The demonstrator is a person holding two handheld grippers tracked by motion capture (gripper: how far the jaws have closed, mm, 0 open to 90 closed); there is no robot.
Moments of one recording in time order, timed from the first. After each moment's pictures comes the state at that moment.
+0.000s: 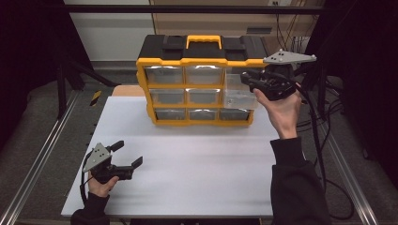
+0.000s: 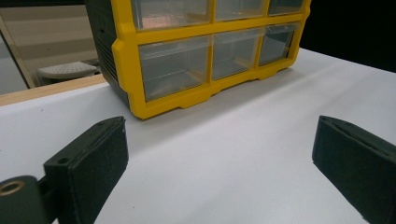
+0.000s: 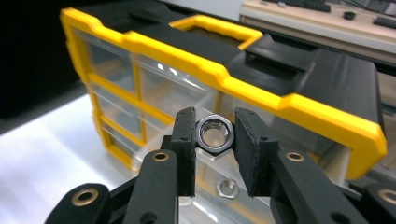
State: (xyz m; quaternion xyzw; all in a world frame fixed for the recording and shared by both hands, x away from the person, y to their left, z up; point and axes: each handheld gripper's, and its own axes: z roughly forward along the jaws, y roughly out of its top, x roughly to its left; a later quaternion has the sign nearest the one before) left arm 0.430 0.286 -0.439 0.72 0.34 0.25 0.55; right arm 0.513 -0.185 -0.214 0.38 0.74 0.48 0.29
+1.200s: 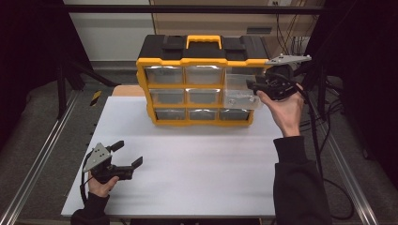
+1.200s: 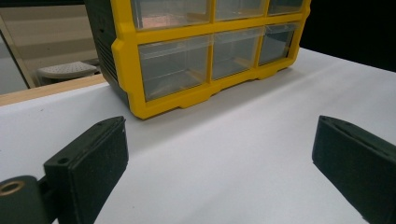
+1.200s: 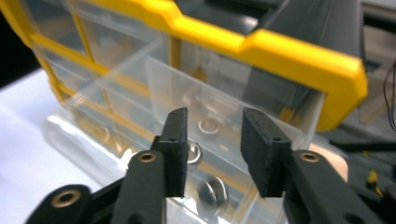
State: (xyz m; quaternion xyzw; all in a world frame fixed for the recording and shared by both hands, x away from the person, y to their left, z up) left arm 0.430 0.285 -0.439 0.72 0.34 0.25 0.55; right arm 0.531 -0.201 -0.233 0.43 0.75 0.43 0.28
